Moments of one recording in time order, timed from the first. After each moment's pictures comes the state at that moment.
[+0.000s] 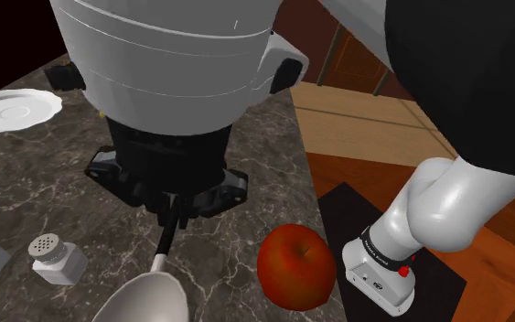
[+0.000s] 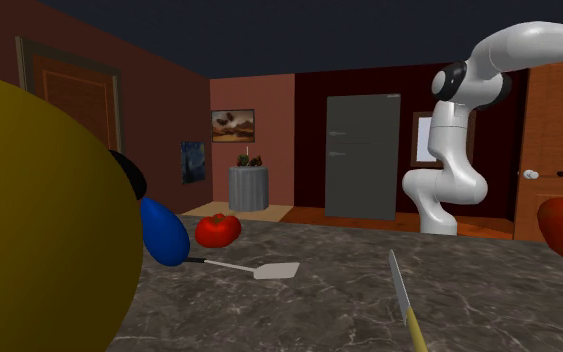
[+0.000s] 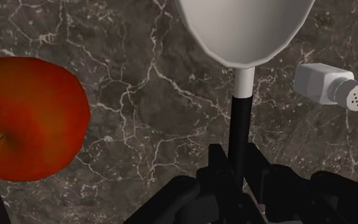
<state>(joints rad) 0.32 -0.15 0.88 -1.79 -0.02 1.75 1.88</state>
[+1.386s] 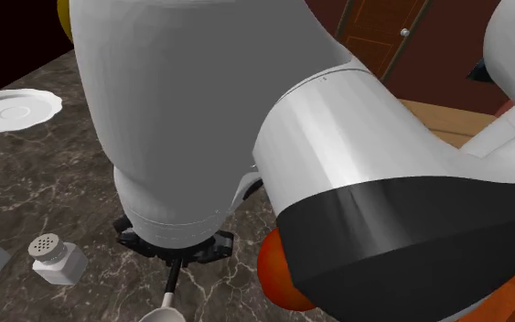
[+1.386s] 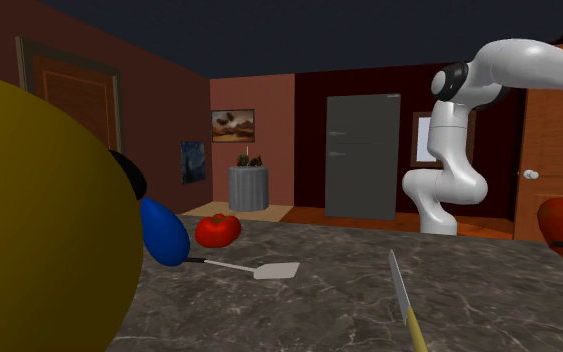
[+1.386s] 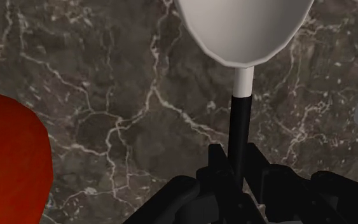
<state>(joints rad) 0.32 -0.11 0.90 -2.05 -0.05 2.03 1.93</state>
